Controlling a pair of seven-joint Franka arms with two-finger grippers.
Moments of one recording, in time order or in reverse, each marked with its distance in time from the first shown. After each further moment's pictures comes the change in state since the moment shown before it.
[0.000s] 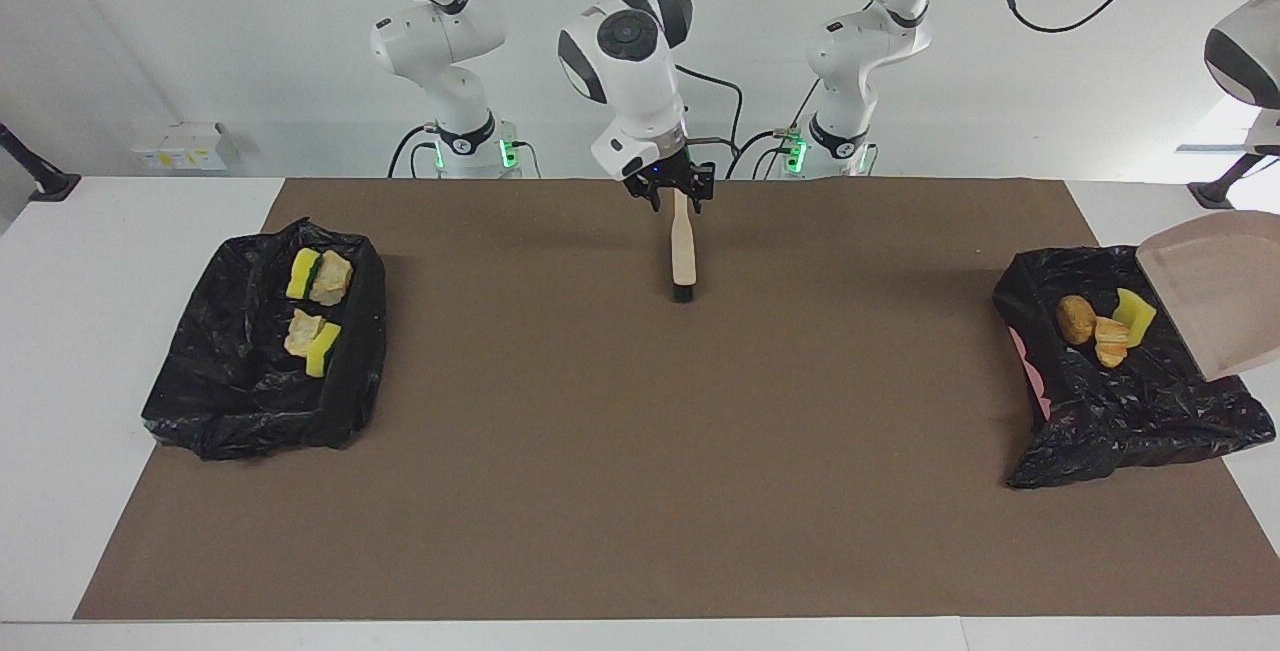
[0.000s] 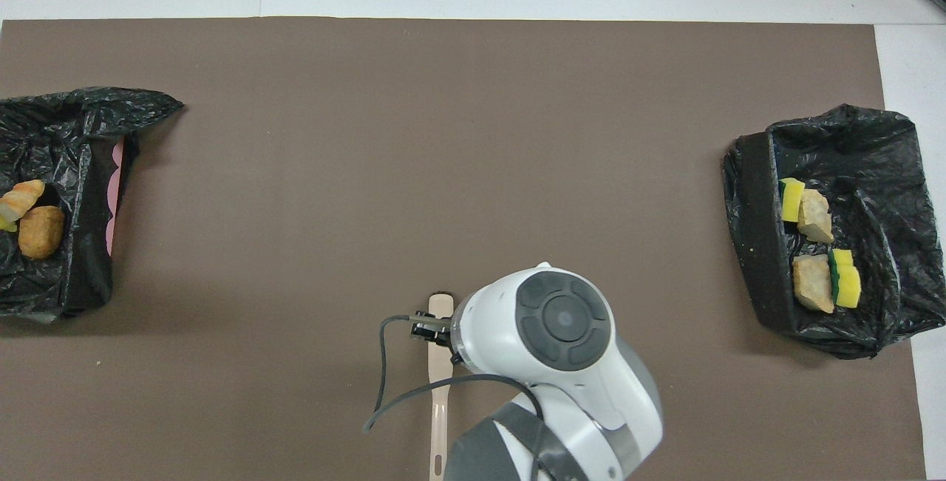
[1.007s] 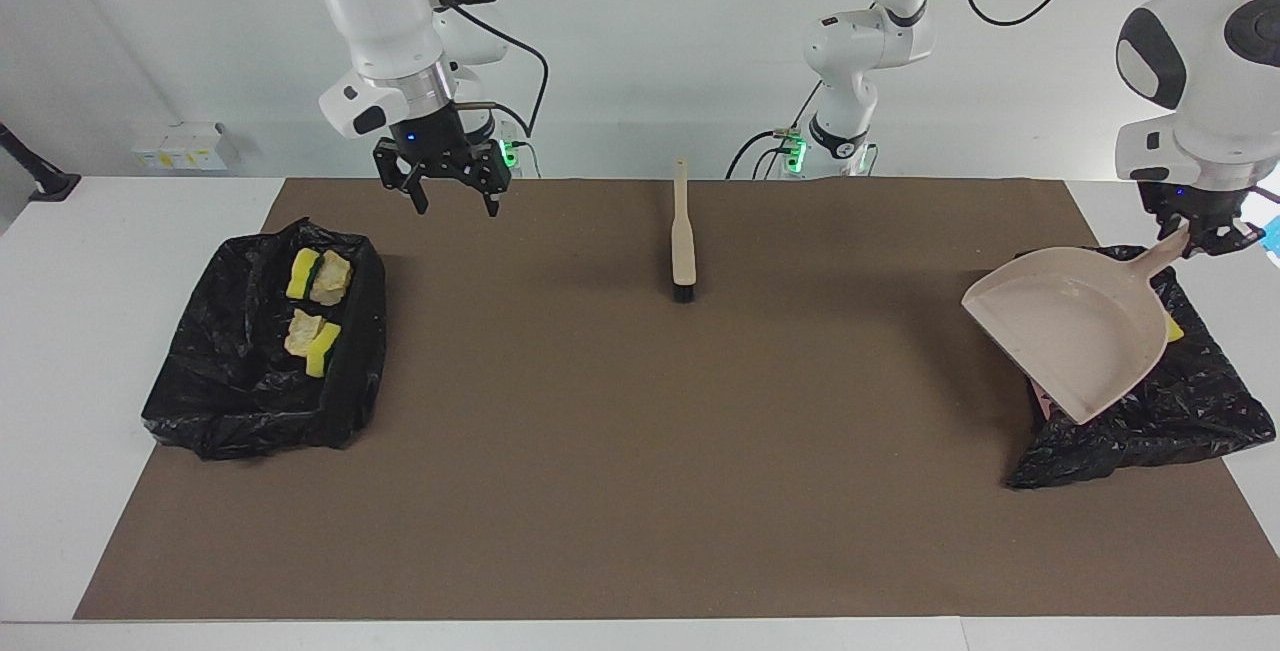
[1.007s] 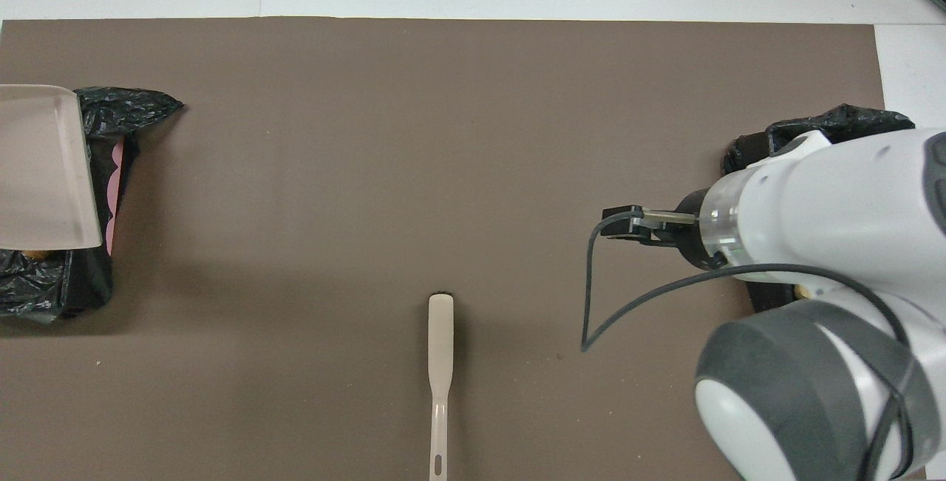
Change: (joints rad) left arm -0.192 -0.077 -0.012 -0.106 -0.450 -0.297 -0.556; right arm -0.485 -0.093 -0.011 0.225 -0.224 -0.350 -0.530
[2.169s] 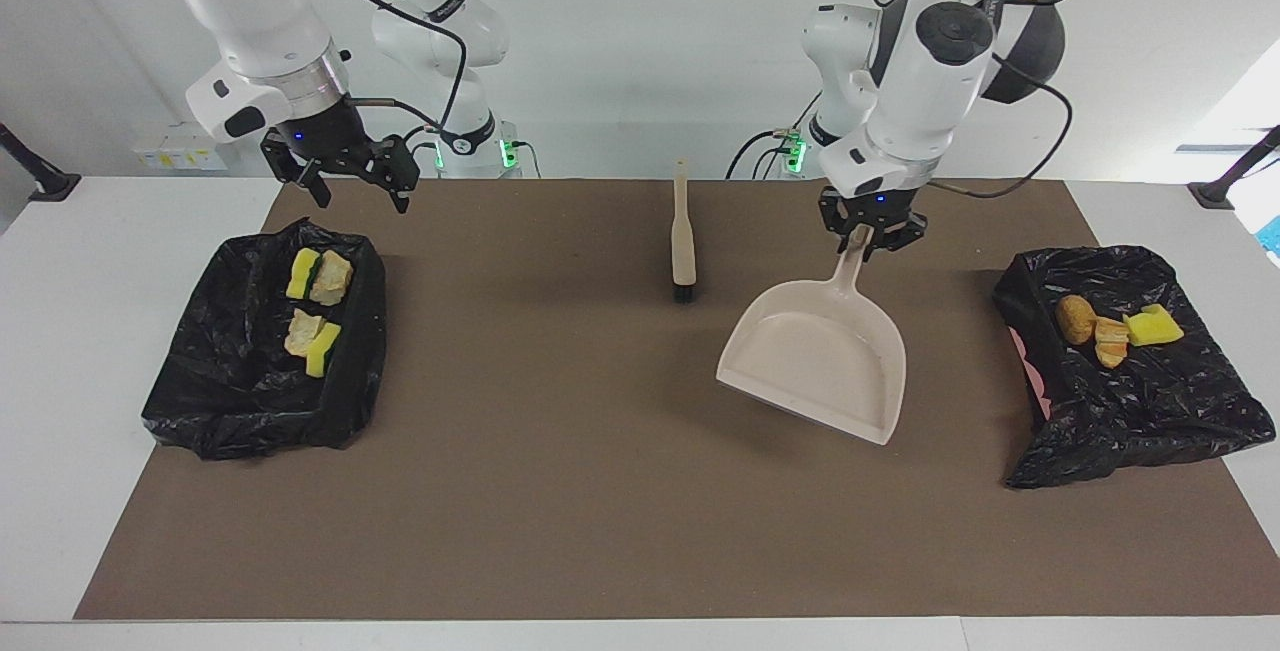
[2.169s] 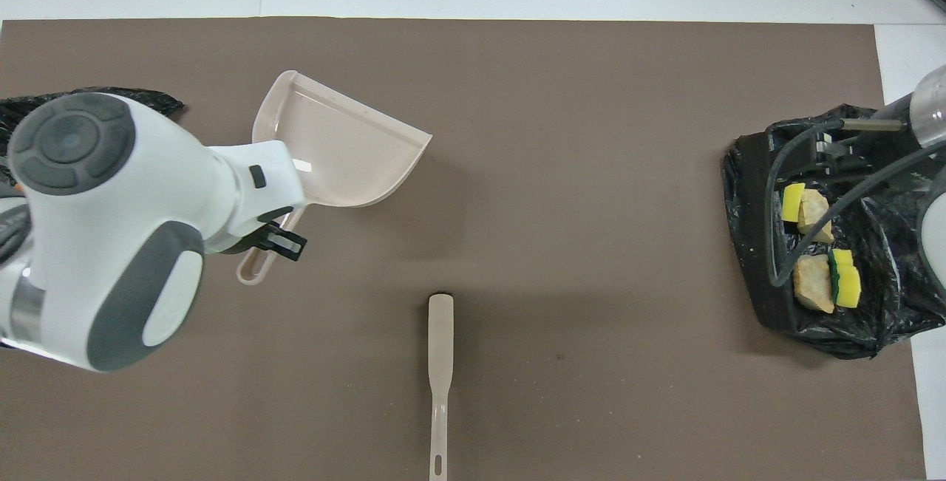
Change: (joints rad) left arm -0.544 -0.069 -0.012 -0.198 -0.413 0.106 -1.160; right arm -0.062 0.200 -0.016 0.378 -0.082 -0.278 -0.099
